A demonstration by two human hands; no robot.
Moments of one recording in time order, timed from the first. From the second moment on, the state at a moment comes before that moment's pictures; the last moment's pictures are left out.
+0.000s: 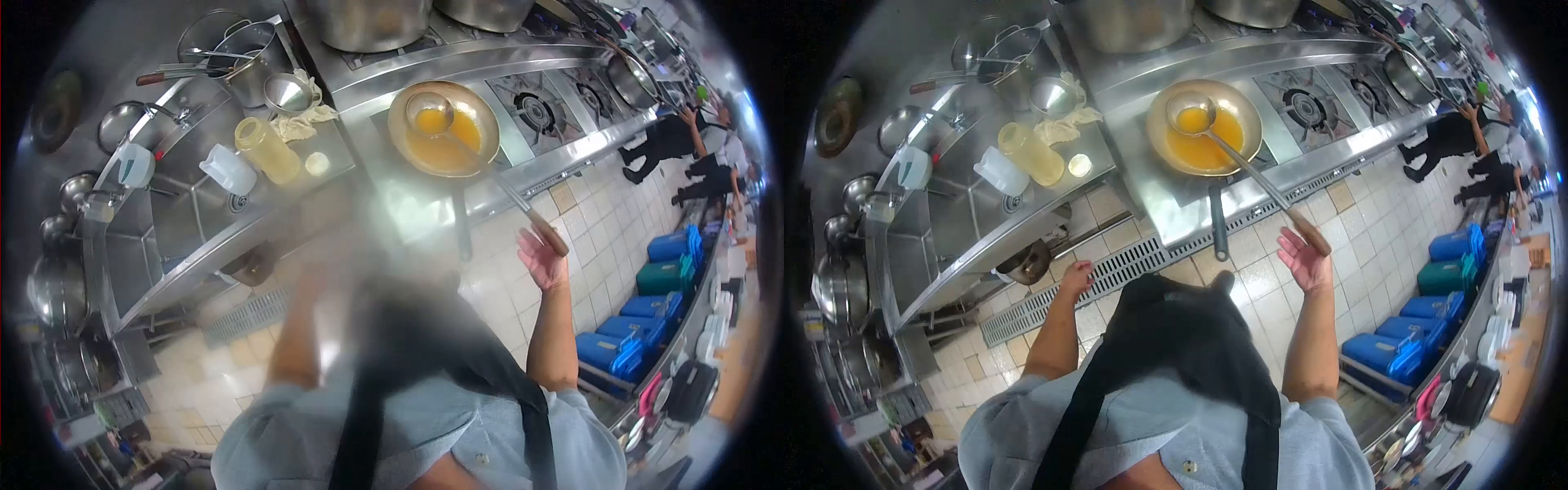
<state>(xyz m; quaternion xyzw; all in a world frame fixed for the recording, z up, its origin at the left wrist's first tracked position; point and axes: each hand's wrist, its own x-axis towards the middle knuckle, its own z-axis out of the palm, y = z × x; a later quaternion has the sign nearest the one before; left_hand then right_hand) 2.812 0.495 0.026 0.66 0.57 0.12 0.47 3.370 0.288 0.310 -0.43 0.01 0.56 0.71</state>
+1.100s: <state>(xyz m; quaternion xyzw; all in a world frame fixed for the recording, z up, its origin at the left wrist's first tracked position) 3.078 0.410 0.249 0.55 0.38 0.22 0.71 3.325 0.355 0.422 -0.48 -0.06 0.72 0.50</state>
